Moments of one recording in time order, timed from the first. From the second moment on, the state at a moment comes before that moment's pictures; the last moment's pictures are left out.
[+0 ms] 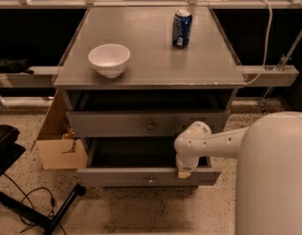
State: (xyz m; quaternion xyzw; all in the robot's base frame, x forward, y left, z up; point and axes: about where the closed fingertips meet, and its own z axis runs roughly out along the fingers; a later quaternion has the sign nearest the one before) arm 0.566 -0.141 0.415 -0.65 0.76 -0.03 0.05
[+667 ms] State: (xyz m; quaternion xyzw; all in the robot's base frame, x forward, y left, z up) arm 0.566 -0.141 0.415 -0.65 0.76 -0.03 0.05
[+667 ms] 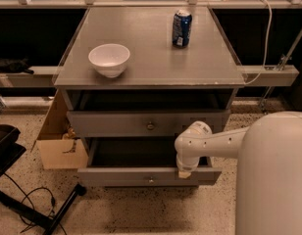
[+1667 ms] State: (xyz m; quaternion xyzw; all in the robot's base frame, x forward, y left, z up) arm 0.566 -0.141 0.415 -0.65 0.76 -0.03 0.05
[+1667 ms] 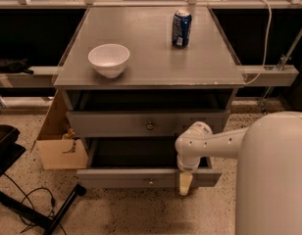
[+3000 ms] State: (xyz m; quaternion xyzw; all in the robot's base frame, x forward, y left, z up) arm 0.513 -0.134 0.404 -0.64 0.77 -0.01 -0.01
